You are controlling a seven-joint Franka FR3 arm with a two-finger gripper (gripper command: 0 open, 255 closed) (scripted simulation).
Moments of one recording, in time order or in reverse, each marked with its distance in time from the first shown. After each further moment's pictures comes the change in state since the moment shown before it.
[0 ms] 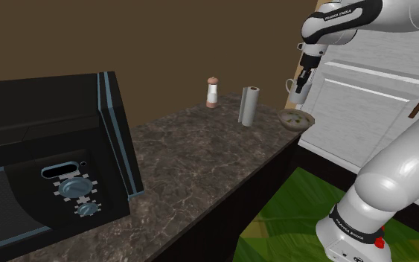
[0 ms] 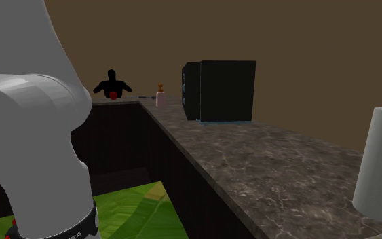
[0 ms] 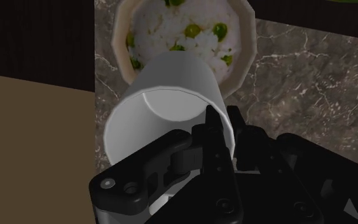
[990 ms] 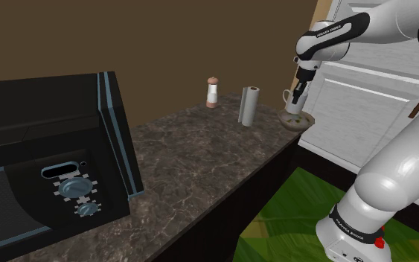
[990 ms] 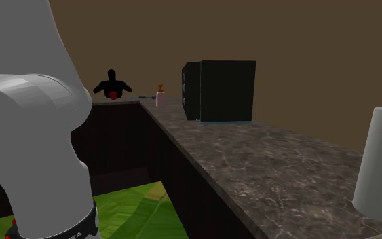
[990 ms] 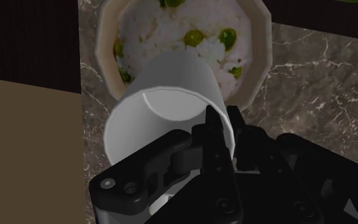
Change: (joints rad) arm -0.002 0.039 -0.012 -0.111 0.016 0.147 -0.016
